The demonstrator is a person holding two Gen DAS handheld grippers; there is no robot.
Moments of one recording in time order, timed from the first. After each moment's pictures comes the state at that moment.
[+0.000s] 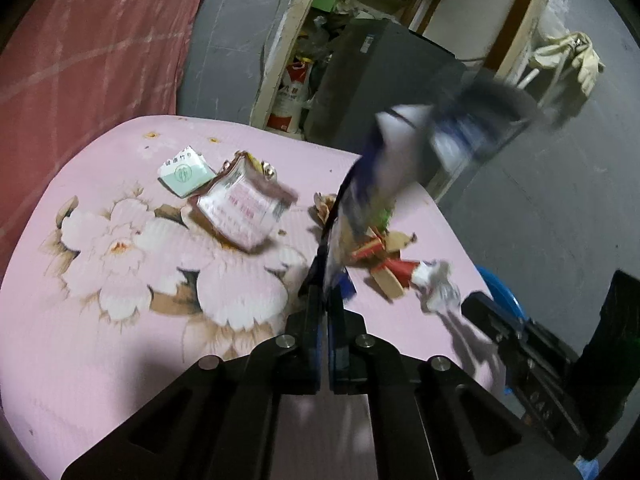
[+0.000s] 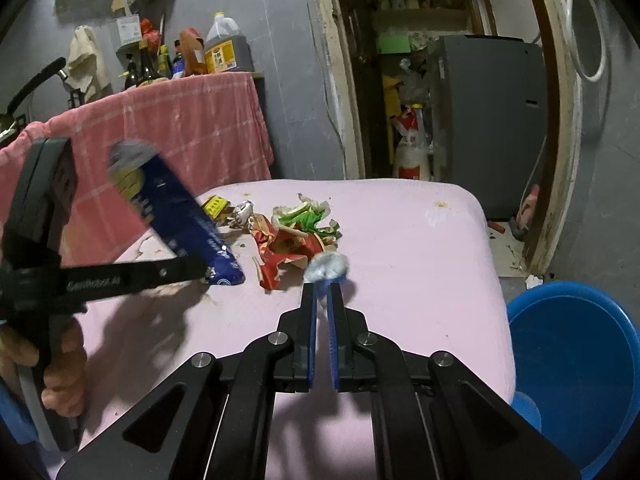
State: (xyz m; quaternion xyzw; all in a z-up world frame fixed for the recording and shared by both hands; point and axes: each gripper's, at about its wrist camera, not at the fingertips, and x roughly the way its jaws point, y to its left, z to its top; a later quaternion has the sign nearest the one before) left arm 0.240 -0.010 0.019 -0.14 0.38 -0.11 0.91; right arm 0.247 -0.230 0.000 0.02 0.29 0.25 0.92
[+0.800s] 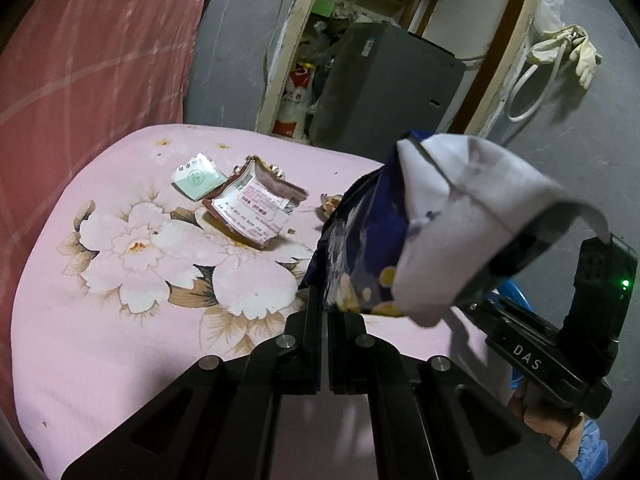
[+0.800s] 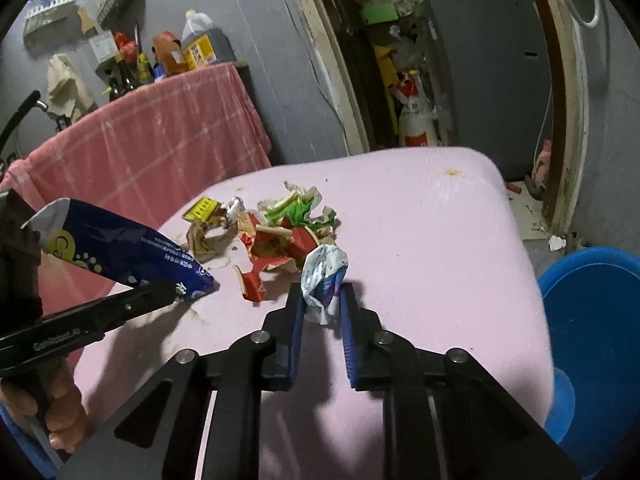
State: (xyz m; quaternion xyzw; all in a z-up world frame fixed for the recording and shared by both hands) left arm 0.233 -0.008 0.027 -0.13 0.37 -0.10 0.92; right arm 0.274 -0.237 -0.012 0.07 0.33 0.27 0.90
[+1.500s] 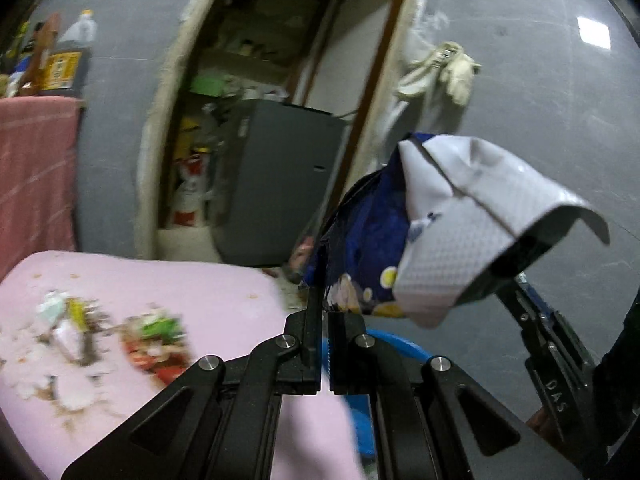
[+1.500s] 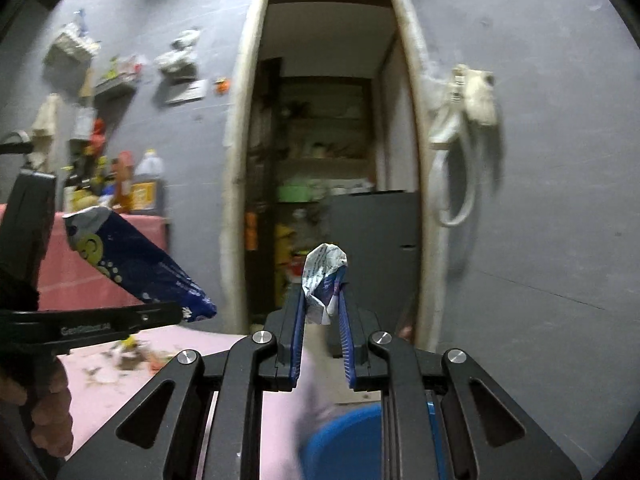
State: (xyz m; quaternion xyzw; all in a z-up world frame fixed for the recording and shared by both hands) left arm 0.219 -0.154 0.112 -0.10 0.21 -0.25 0.94; right arm 0.166 -0.348 0.088 0.00 0.03 0.04 1.00
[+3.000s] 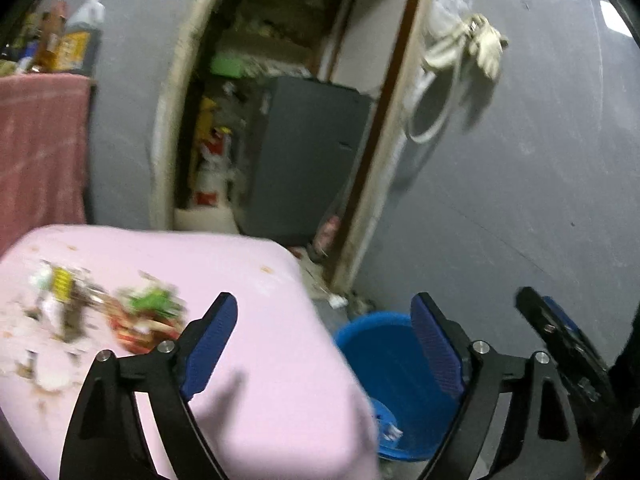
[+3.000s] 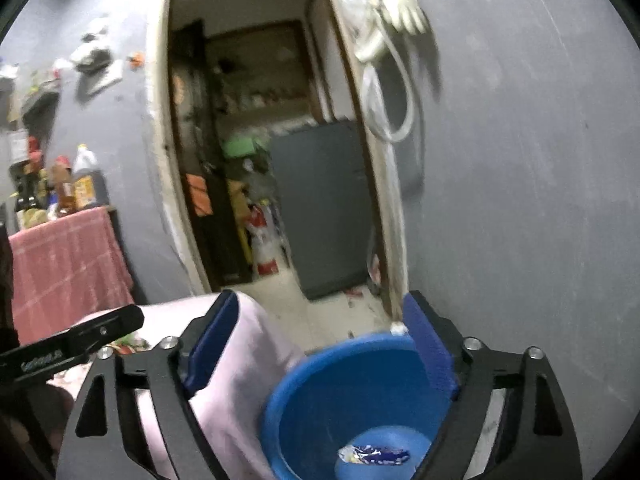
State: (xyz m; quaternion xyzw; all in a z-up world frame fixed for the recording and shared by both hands) left arm 0.254 -0.152 0.063 -0.09 0.23 -0.19 0.95; right arm 0.191 -0.392 0.060 0.08 0.11 0.01 0.99
